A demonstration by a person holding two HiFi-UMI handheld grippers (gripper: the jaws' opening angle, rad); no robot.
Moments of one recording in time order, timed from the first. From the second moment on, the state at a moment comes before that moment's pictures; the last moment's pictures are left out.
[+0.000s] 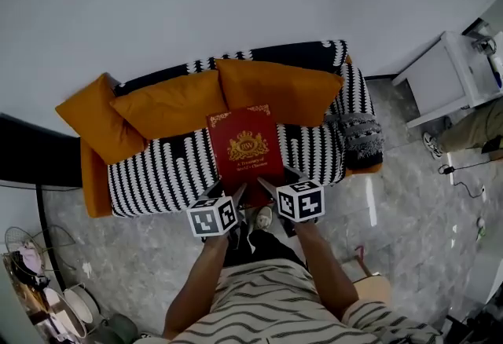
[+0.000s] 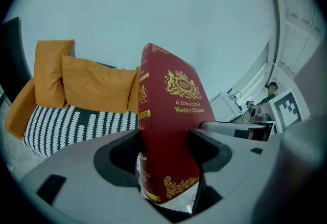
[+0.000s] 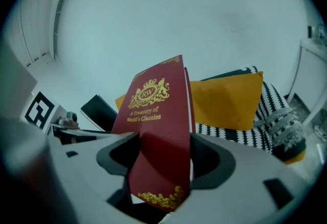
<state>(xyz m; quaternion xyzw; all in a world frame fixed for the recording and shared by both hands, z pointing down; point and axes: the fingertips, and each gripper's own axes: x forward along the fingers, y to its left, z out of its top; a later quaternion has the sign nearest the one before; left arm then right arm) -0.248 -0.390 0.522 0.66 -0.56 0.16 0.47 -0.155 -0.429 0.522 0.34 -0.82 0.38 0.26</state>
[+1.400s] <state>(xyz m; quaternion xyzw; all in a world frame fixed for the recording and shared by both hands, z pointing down) -0.279 -0.421 0.800 0.62 -0.49 0.20 0.57 -0.178 -0.453 0.798 0.37 -0.73 0.47 0.33</state>
